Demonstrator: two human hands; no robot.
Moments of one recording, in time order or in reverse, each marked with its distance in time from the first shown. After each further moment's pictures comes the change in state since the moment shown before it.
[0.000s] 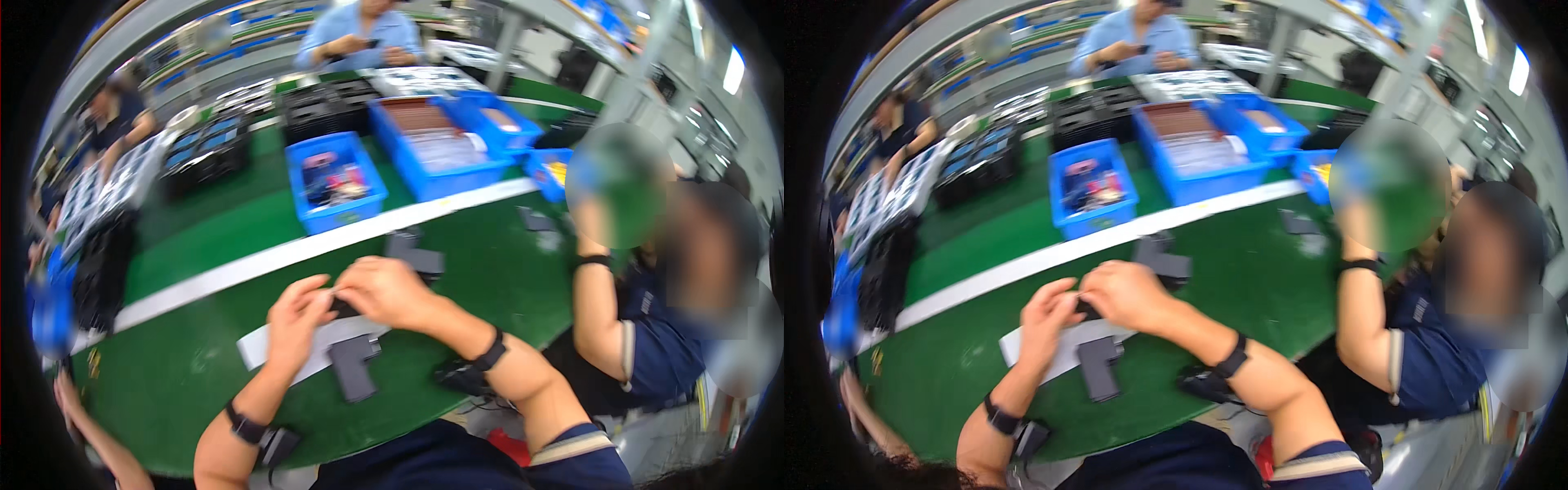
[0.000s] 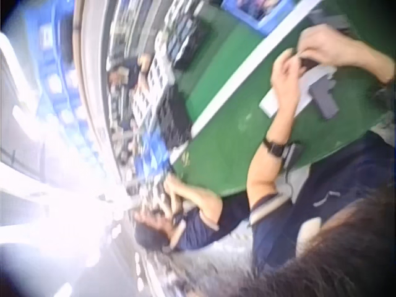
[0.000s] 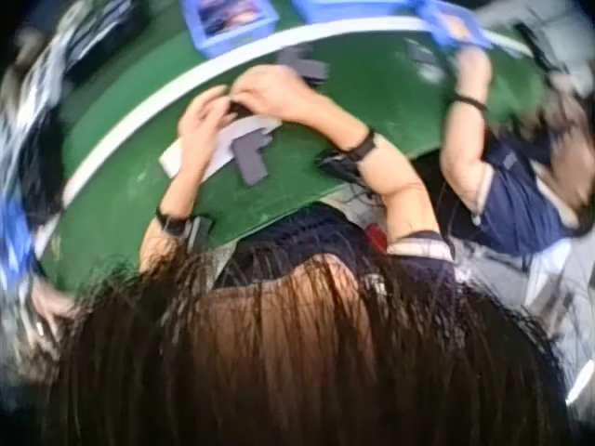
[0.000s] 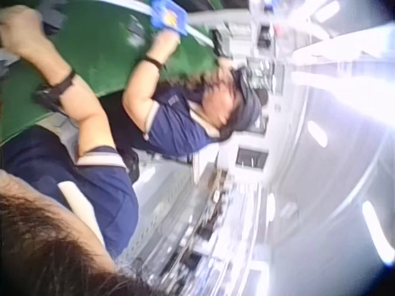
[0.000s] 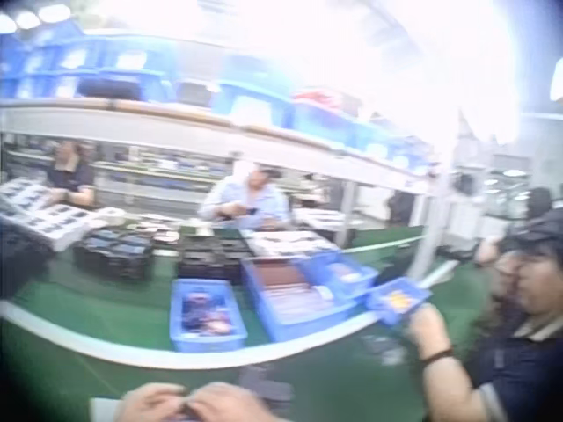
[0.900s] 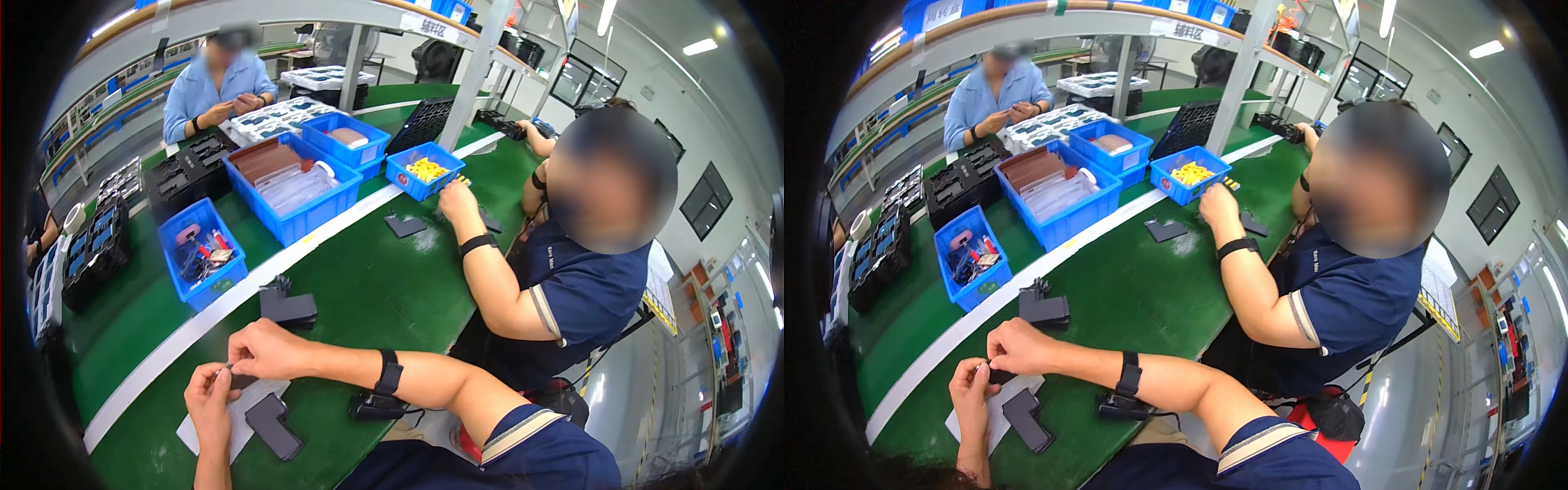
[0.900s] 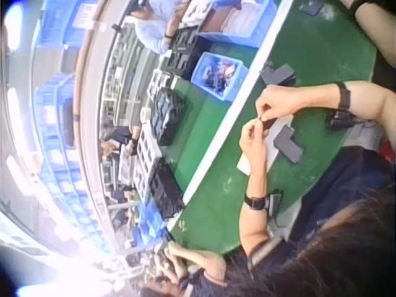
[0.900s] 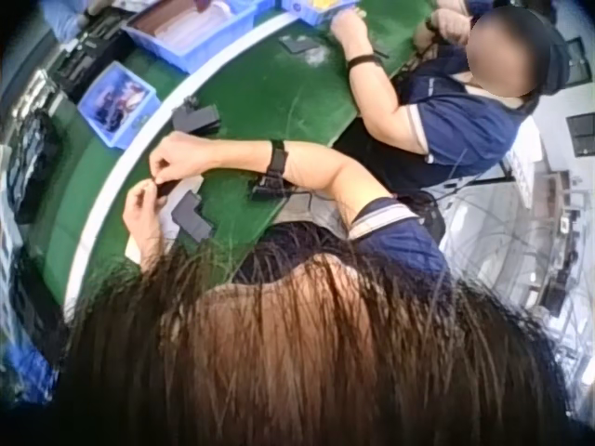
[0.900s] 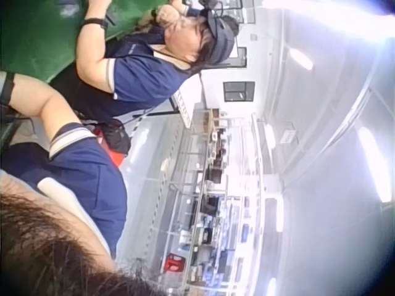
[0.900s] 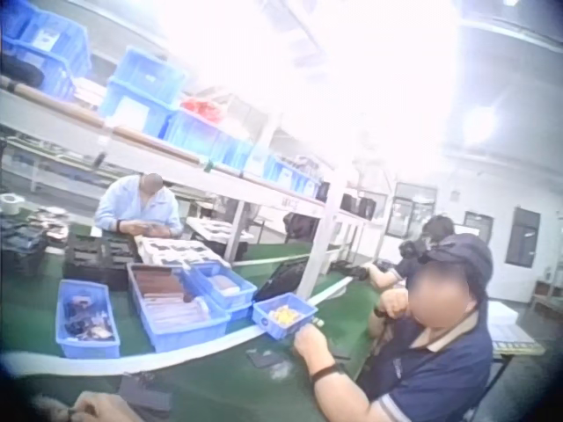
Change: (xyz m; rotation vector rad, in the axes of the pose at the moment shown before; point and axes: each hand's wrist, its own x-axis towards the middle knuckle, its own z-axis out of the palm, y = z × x) left_hand -0.002 0.005 -0.001 0.145 0.054 0.004; right_hand 0.003 -0.011 -0.002 0.404 -0.088 0.398
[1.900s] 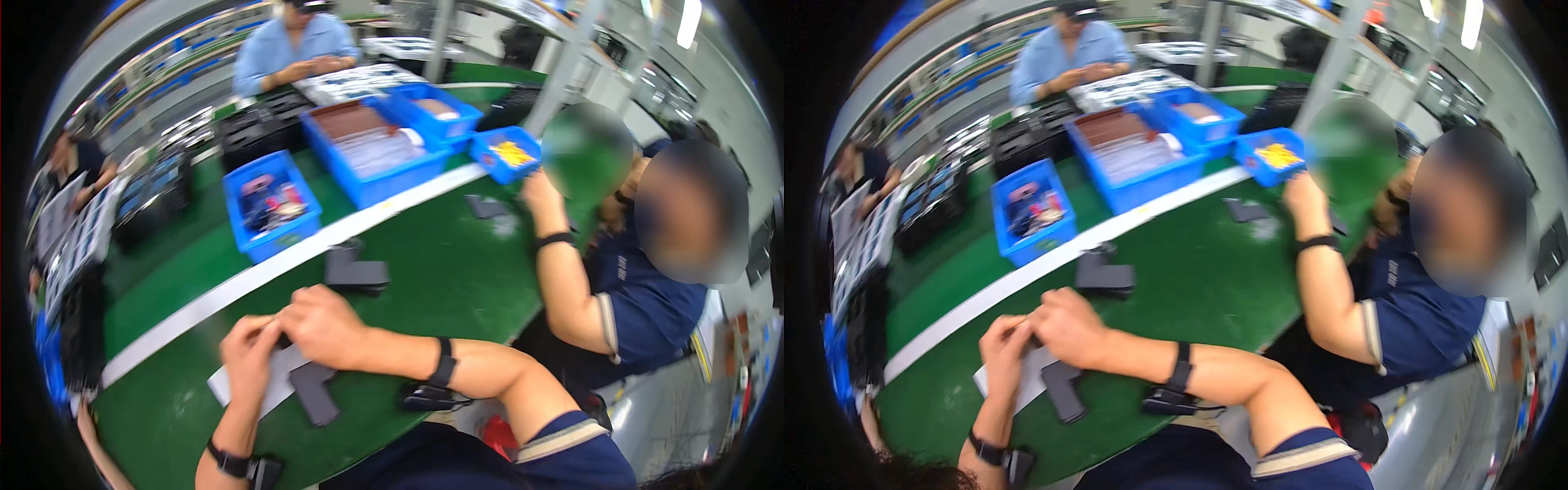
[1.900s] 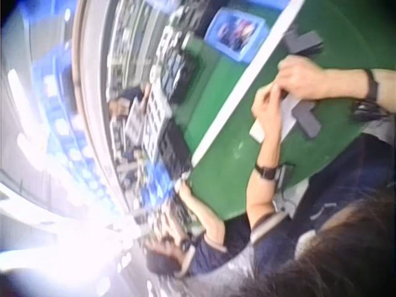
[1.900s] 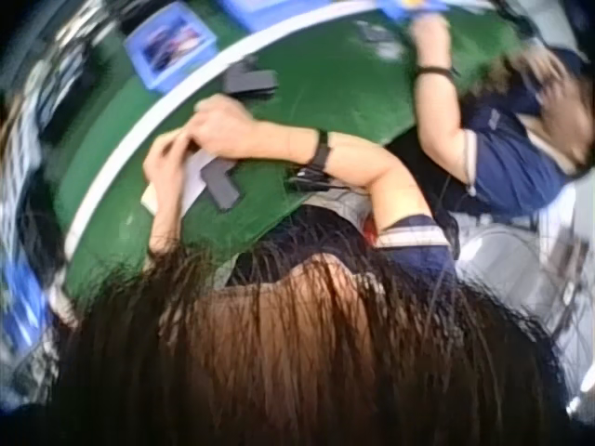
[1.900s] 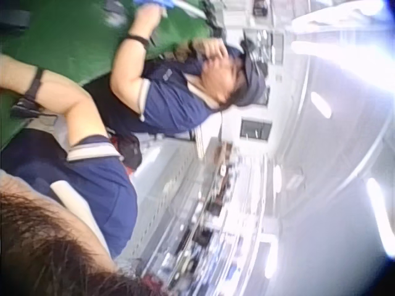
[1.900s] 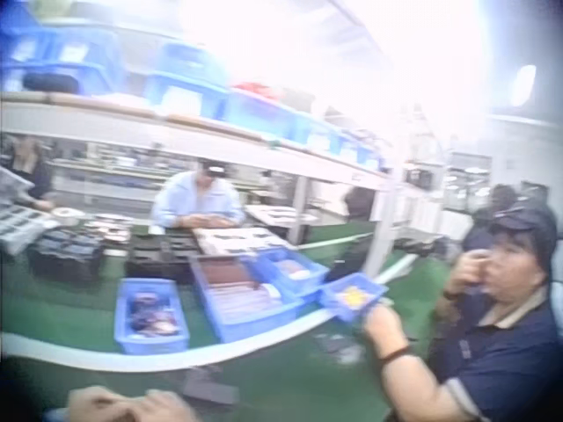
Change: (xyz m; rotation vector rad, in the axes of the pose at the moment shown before) left_hand 0.004 -0.001 -0.008 0.191 0.061 0.154; right_hand -0.003 0.014 0.032 -0.611 0.259 -0.523
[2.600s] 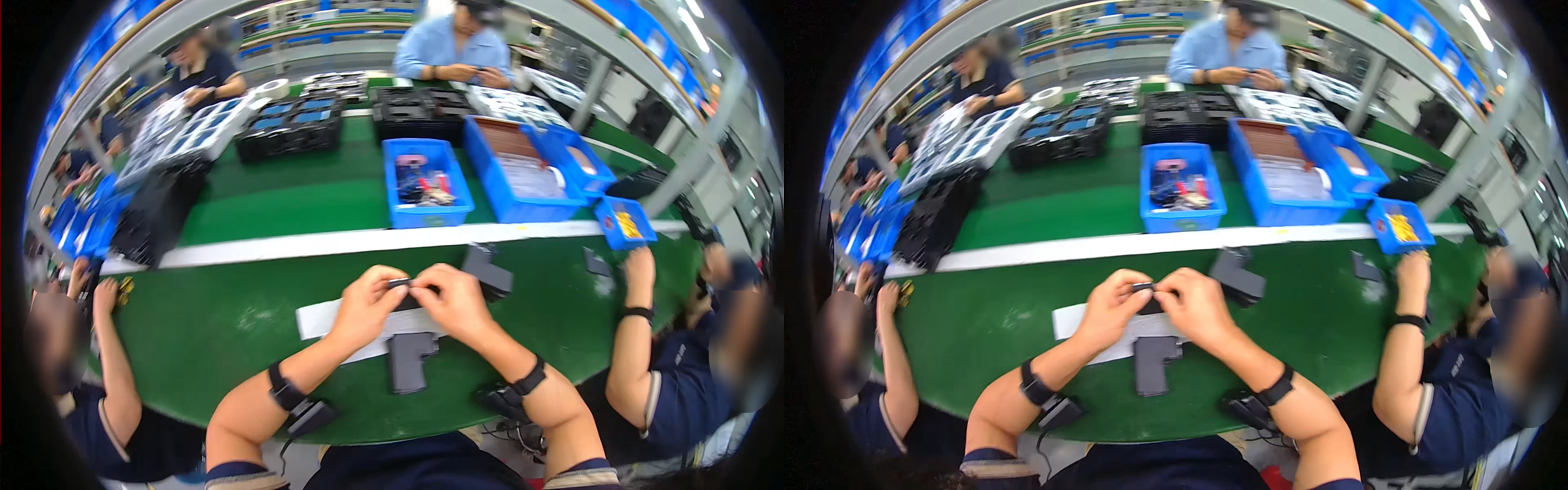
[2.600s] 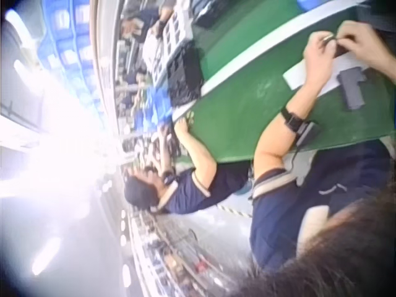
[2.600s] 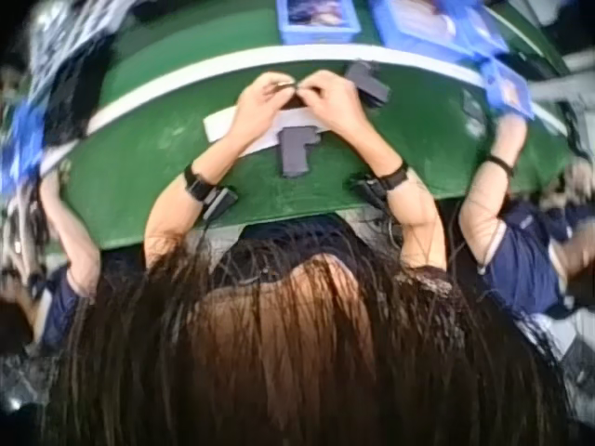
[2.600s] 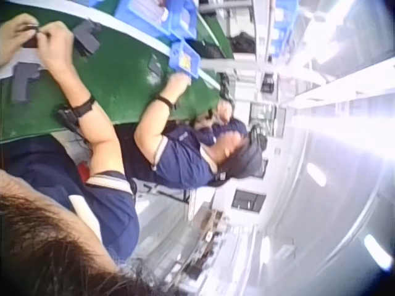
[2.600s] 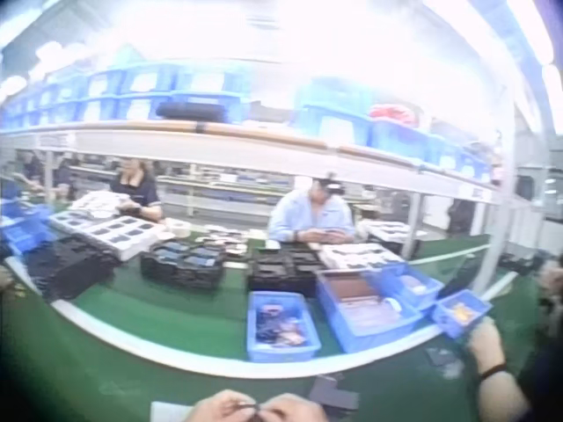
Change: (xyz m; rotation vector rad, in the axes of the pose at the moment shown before) left_hand -0.004 -0.013 0.009 -0.331 -0.109 -0.043; right_hand 0.005 0.002 -0.014 0.389 -0.109 0.376
